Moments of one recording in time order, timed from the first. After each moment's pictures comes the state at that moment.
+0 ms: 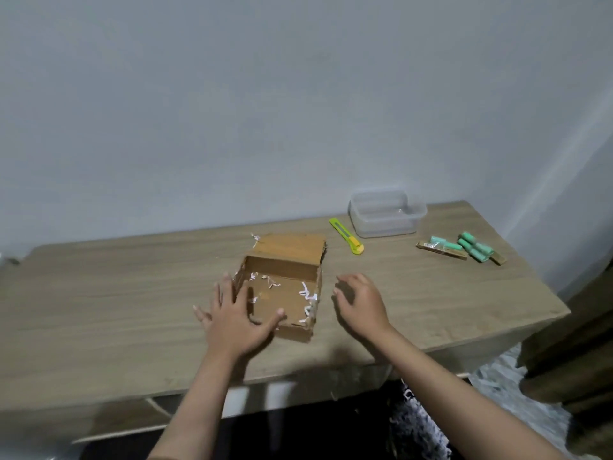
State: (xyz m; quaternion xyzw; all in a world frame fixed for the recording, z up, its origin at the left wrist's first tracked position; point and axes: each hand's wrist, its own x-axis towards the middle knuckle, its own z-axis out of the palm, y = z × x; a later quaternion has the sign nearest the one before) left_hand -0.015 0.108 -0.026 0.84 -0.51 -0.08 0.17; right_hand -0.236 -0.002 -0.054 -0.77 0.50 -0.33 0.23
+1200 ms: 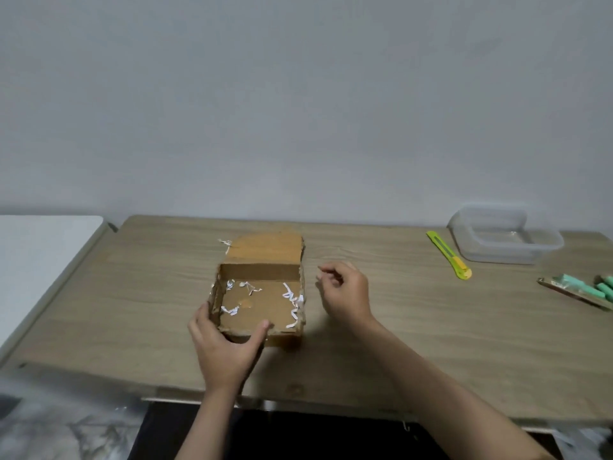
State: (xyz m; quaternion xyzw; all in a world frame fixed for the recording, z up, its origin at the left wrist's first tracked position) left_hand 0.125 0.180 -0.061 0.83 -0.28 -0.03 0.48; right_hand -0.012 0.010 -0.035 -0.70 0.44 -0.39 0.40
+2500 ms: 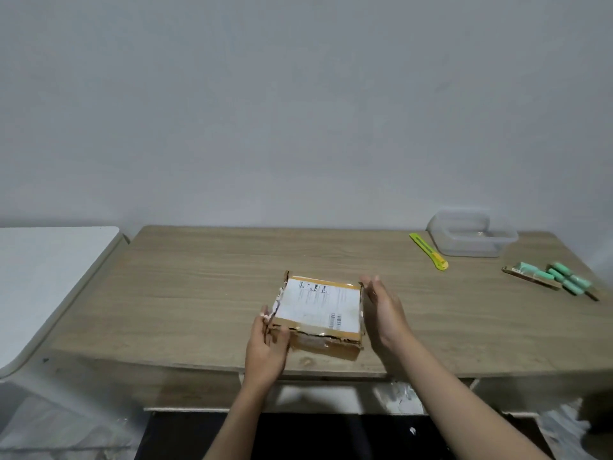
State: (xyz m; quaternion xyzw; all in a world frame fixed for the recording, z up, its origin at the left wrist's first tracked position) left_hand 0.080 0.212 -0.051 0.71 -0.31 -0.29 0.56; right_hand -0.085 0.064 -0.025 -0.40 0.47 -0.40 0.67
